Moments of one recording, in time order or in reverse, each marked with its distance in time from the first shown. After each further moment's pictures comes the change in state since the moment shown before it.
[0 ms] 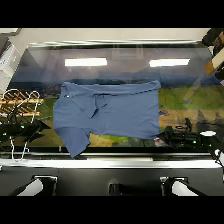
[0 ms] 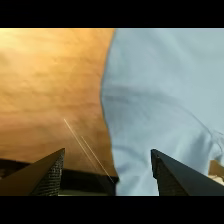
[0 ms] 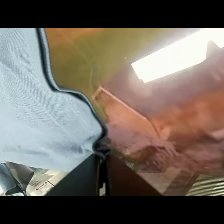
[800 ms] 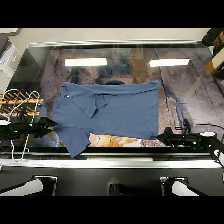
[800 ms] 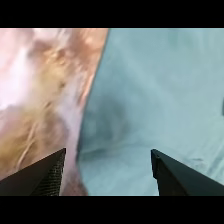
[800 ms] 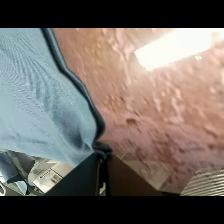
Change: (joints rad) left arm 0.002 -0.214 -0.014 -0.239 0.132 0.247; right arm 0.000 0.000 -0.002 0.015 0.050 -0.015
